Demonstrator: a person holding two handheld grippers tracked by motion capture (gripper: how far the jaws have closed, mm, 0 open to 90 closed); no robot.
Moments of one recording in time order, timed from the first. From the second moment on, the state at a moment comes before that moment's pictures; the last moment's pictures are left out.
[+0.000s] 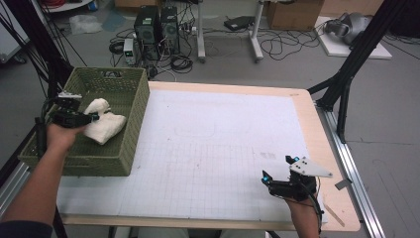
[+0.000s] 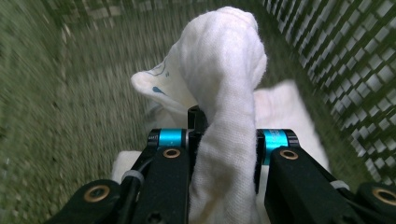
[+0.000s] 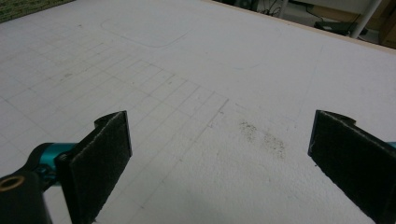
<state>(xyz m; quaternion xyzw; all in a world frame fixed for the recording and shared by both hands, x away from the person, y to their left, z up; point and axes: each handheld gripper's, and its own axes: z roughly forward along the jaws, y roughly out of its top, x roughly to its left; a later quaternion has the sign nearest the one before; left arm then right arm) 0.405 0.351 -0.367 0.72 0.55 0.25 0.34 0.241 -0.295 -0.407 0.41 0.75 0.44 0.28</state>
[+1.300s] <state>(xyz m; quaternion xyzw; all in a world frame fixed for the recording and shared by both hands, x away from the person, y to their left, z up) 0.343 0.288 -0.266 0.61 0.36 0.33 0.62 0.239 -0.292 -0.402 0.41 0.74 0.44 0.28</state>
